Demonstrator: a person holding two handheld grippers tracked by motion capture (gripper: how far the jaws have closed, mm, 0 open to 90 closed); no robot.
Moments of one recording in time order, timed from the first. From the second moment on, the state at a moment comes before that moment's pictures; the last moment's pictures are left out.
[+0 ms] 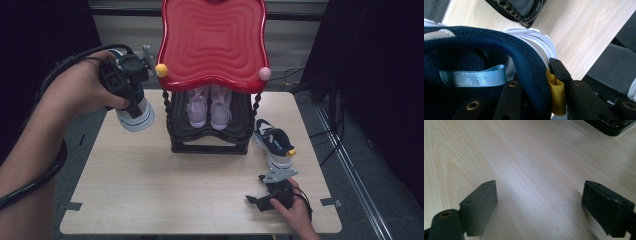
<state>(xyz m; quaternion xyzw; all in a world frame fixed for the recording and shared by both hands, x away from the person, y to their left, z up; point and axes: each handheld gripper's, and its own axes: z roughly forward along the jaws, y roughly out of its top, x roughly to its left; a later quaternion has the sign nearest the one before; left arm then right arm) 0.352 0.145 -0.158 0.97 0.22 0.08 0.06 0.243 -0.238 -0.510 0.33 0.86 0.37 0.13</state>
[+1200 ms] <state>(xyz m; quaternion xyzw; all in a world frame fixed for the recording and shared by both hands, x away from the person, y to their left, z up) 0.337 0.081 -0.086 0.97 0.11 0.18 0.09 0.242 -0.238 -0.510 0.34 0.86 0.37 0.13</state>
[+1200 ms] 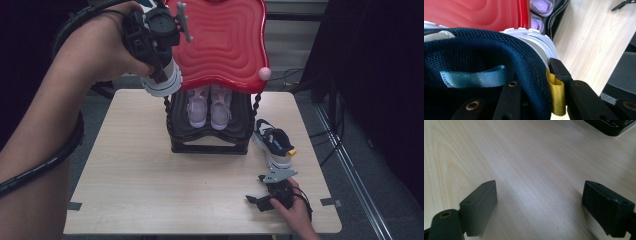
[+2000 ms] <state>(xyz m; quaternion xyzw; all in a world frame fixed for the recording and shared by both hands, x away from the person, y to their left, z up) 0.374 0.035 -0.090 0.98 0.05 0.20 0.07 0.242 -0.238 -0.510 0.34 0.86 0.37 0.13</state>
